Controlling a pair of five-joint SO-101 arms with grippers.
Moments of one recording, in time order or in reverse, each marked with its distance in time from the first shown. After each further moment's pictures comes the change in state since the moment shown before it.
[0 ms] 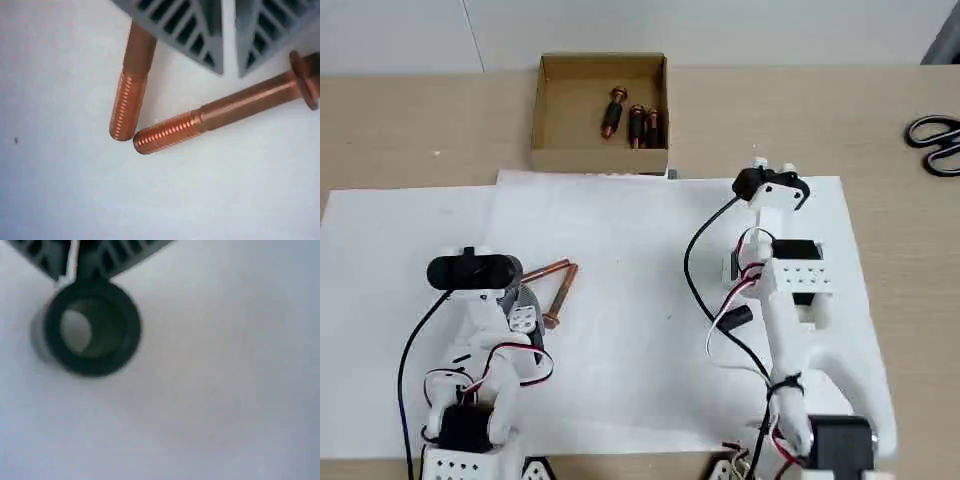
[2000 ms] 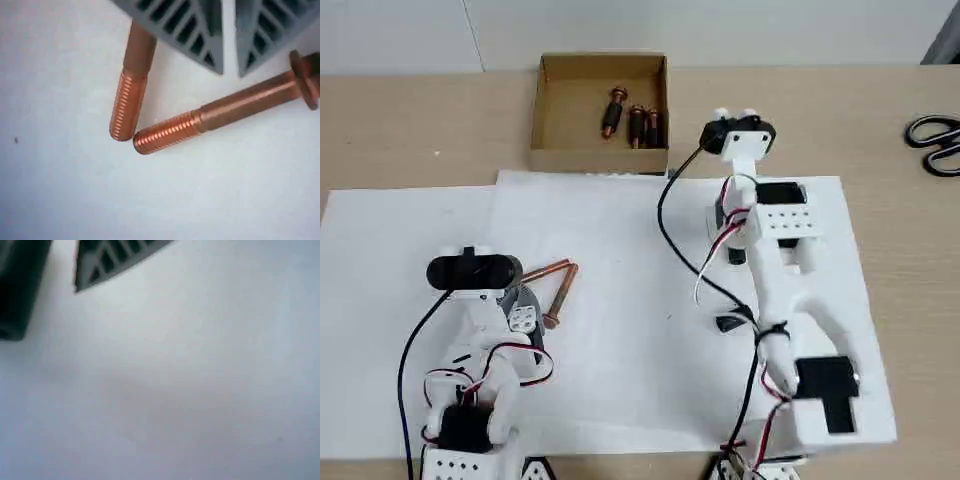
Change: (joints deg) left arm 0.0 0.0 0.0 0.0 0.0; right arm -3.2 17.1 -25.5 5.9 9.7
